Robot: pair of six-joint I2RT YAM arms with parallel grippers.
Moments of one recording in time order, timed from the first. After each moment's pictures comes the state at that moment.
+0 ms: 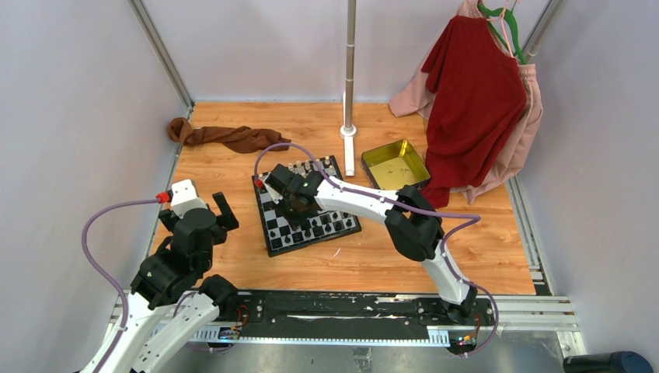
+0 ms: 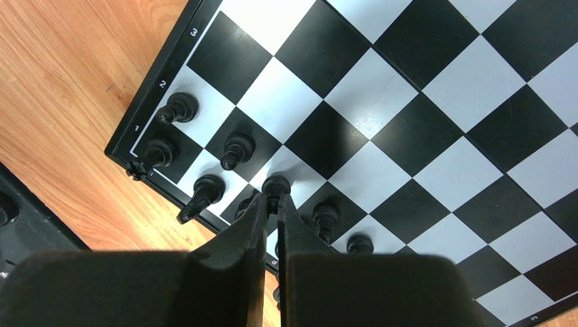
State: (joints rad) left arm -0.57 0.39 0.76 -0.88 -0.79 -0.50; right arm 1.06 2.16 1.81 -0.72 -0.08 0.09
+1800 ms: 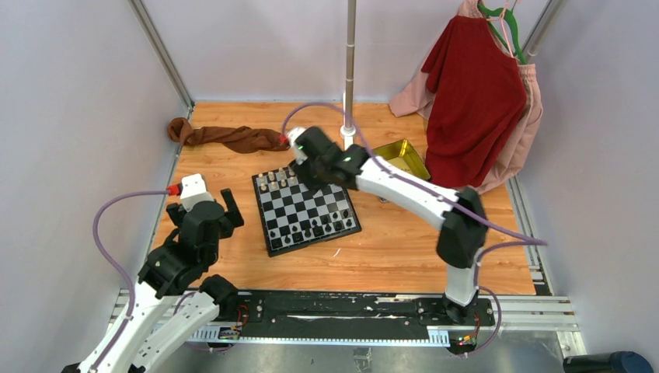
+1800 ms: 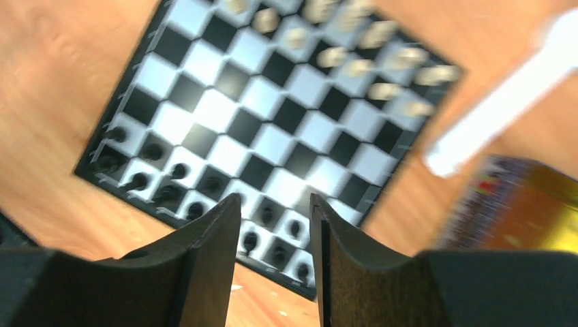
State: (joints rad) left arm -0.57 0.44 0.76 -0.87 -0.77 -0.48; right arm 0.98 1.93 1.77 -0.70 0.08 0.03
